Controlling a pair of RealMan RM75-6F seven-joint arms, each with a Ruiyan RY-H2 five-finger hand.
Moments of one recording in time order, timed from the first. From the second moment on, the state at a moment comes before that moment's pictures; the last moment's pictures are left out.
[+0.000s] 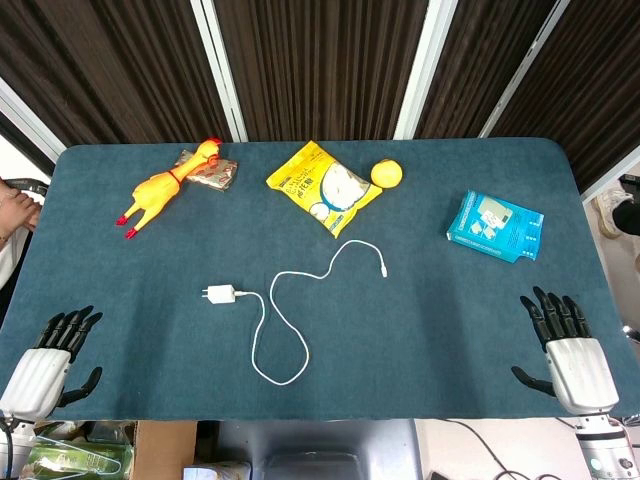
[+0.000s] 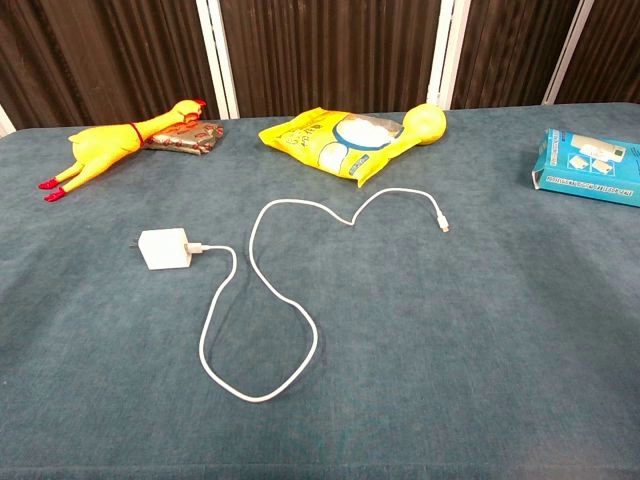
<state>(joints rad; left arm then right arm) -0.12 -1.07 0.04 -1.66 1.60 1.43 -0.02 0.04 -1.11 0.02 -1.73 -1.60 1.52 -0.23</state>
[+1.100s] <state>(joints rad) -0.51 -1.65 -0.21 -1.32 1.20 1.05 0.34 0.09 -1.15 0.05 -1.72 -1.50 1.42 -0.30</state>
